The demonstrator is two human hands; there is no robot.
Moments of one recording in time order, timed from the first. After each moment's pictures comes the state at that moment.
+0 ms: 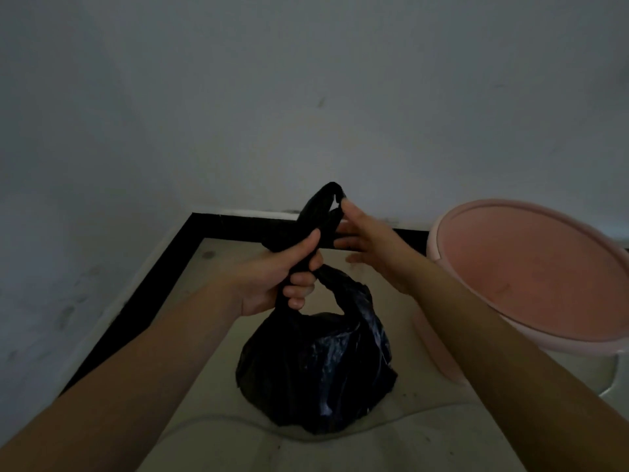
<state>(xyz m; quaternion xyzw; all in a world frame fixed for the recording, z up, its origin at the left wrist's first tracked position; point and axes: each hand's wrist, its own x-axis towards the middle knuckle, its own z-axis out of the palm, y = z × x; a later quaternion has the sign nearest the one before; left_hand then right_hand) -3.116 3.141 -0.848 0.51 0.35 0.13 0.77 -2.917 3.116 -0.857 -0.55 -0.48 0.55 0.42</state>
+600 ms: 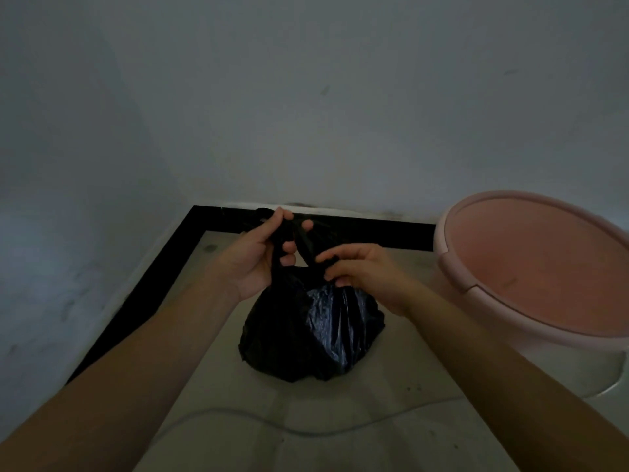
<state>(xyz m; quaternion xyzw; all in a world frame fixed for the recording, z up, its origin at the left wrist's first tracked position) -3.128 3.169 -0.865 0.35 0.33 0.35 0.80 -2.938 3.101 -0.893 -0.52 -0.48 0.57 0.42</state>
